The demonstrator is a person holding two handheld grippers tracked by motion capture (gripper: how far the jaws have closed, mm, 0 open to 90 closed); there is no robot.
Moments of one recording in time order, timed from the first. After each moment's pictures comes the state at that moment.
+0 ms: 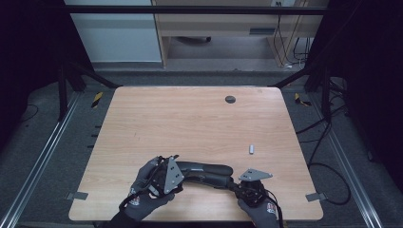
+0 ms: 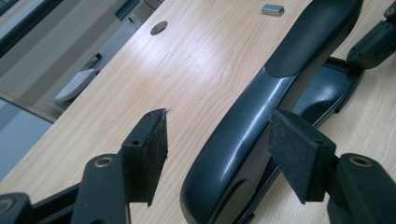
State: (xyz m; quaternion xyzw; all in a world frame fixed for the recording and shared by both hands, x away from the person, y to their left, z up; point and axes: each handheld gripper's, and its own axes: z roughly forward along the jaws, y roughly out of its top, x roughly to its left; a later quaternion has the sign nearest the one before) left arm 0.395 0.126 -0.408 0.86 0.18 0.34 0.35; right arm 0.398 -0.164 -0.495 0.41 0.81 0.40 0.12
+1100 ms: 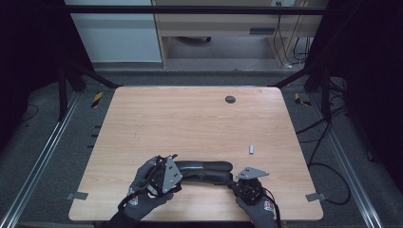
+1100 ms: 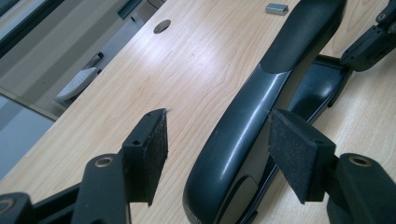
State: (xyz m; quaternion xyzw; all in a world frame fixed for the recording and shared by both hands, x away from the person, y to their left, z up) left arm 0.395 0.129 -0.408 0.86 0.18 0.34 0.34; right arm 0.405 -0.159 -0.498 0.41 0.81 0.39 0.13
